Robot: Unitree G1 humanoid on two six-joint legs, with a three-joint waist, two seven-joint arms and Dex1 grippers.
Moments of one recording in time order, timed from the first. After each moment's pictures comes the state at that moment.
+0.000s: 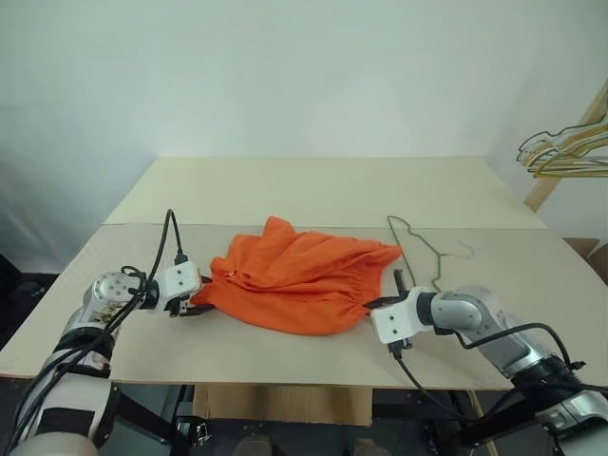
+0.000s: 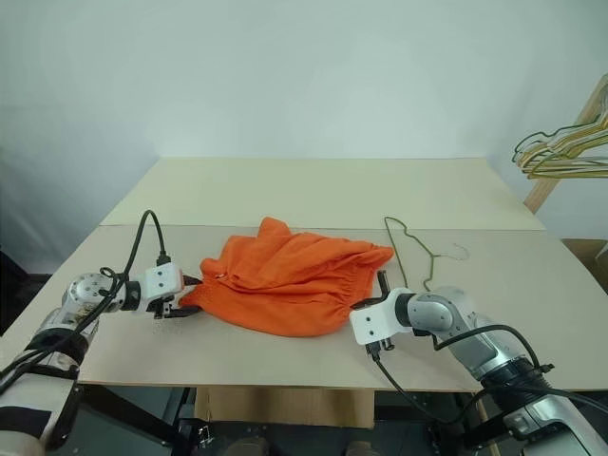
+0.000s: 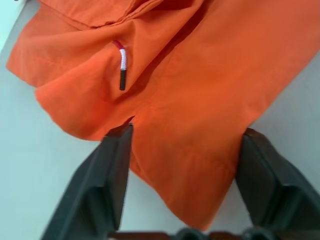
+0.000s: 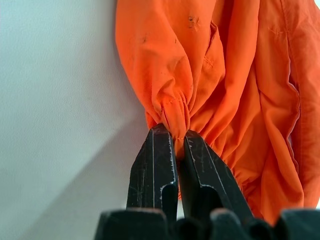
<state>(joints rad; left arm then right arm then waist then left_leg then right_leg) -0.63 0.71 -0.17 1.04 0.10 -0.52 -1.13 -0.37 -0.79 0.40 0.05 -0.39 -0.31 0.85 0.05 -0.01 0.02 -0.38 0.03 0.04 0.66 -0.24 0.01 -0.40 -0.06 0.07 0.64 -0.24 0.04</state>
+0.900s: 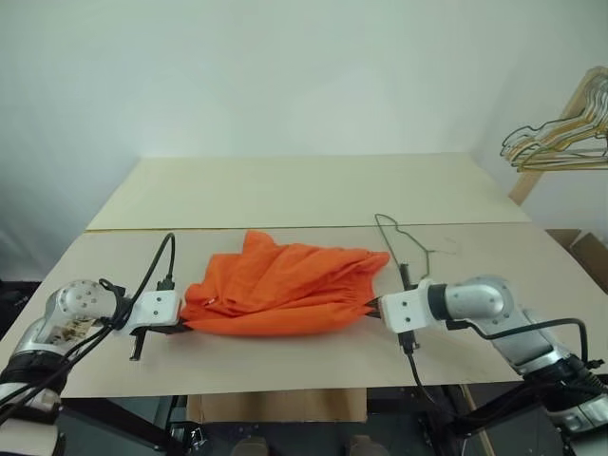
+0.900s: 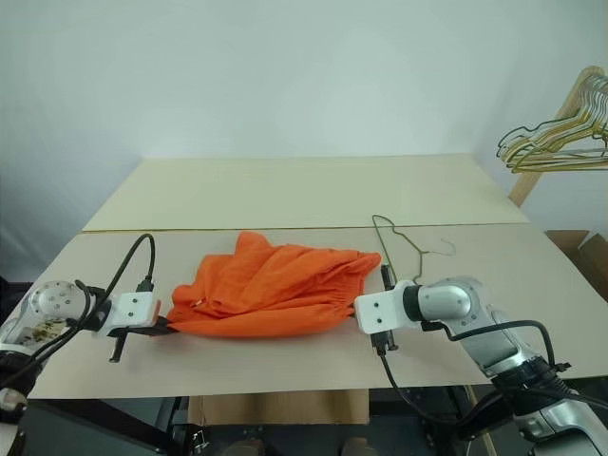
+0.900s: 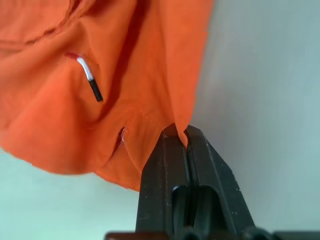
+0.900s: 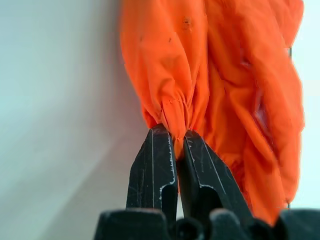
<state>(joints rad) -0.36 0.92 -0.17 0.47 -0.03 -0.34 -1.38 -0.44 -0.80 0.32 -0.04 -0.11 -0.15 1.07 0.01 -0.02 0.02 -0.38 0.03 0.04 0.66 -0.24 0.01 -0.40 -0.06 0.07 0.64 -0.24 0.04</state>
